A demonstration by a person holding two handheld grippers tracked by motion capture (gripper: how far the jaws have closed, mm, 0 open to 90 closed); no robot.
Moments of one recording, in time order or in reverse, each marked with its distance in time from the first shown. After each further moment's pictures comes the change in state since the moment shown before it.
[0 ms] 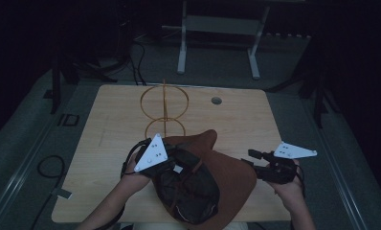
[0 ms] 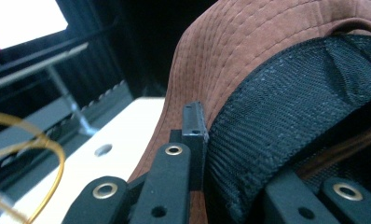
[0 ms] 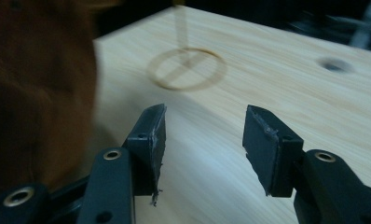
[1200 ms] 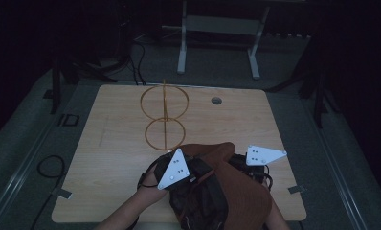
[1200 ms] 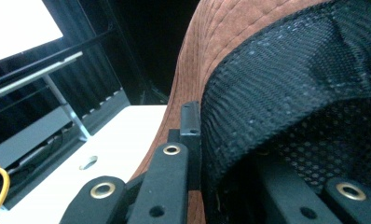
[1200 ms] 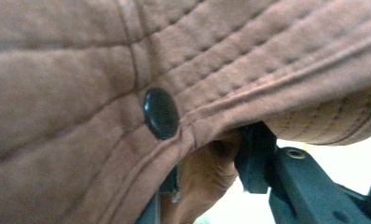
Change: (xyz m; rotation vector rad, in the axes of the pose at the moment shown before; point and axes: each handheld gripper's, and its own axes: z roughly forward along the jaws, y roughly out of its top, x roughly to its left) left arm -0.039 0.002 0.030 0.012 0.010 0.031; right arm 0.055 0.032 0.050 -0.181 0.361 -0.114
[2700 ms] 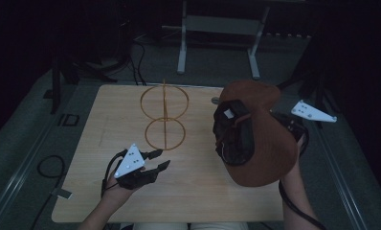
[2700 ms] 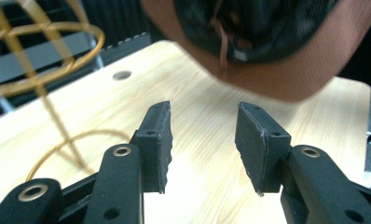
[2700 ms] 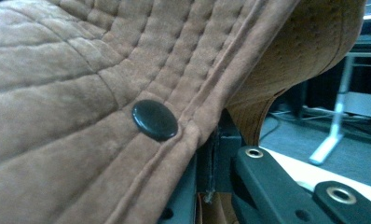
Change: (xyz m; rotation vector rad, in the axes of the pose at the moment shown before) left arm 0.038 -0.069 -0.077 0.149 0.120 -0.291; right arm -0.085 0.068 -0.074 -0.166 -0.461 0.069
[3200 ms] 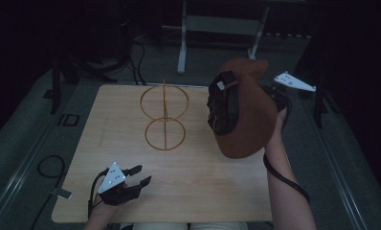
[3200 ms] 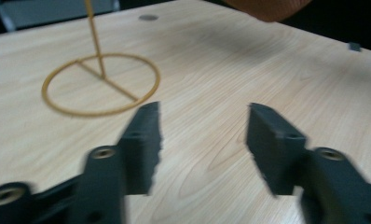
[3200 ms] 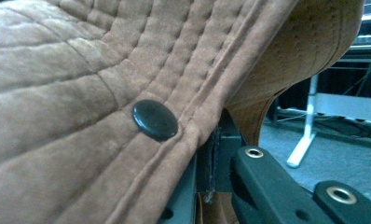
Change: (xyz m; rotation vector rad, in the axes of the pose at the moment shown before) left arm 0.006 -0.077 -0.016 0.055 0.075 -0.145; right arm -0.030 0.028 0.073 -0.016 -0.110 0.033
